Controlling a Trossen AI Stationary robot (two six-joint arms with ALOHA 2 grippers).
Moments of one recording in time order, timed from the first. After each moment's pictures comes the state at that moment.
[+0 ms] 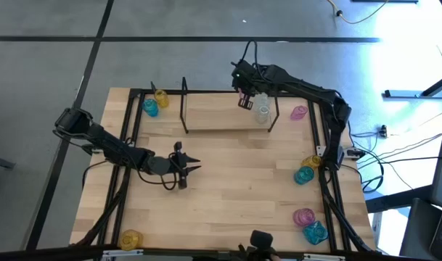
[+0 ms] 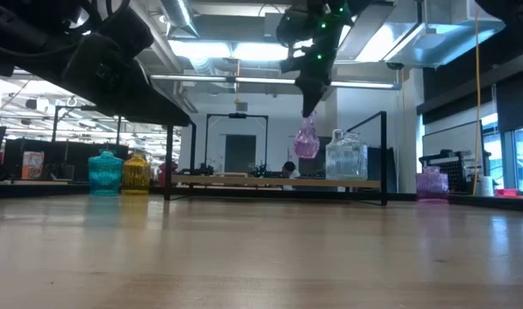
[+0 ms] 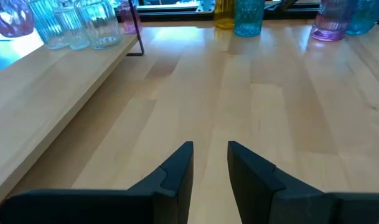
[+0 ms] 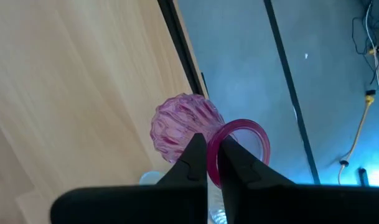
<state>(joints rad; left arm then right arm) -0.34 1.35 0.36 0.57 -0.56 -0.17 -0.48 1.91 1.86 -1.04 0.35 -0.30</state>
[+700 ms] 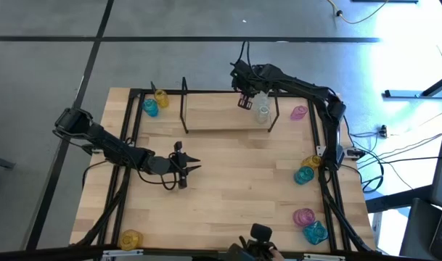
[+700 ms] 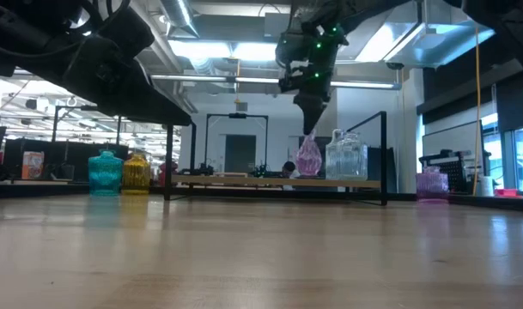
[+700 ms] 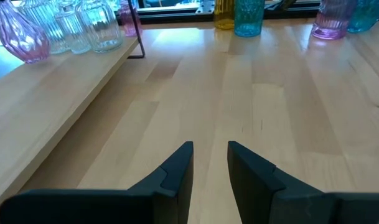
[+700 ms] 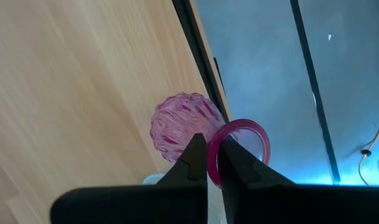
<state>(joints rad) -0.34 1.35 0.36 0.57 -0.56 -0.15 -0.53 1.98 1.85 -1.04 0.29 -0.29</state>
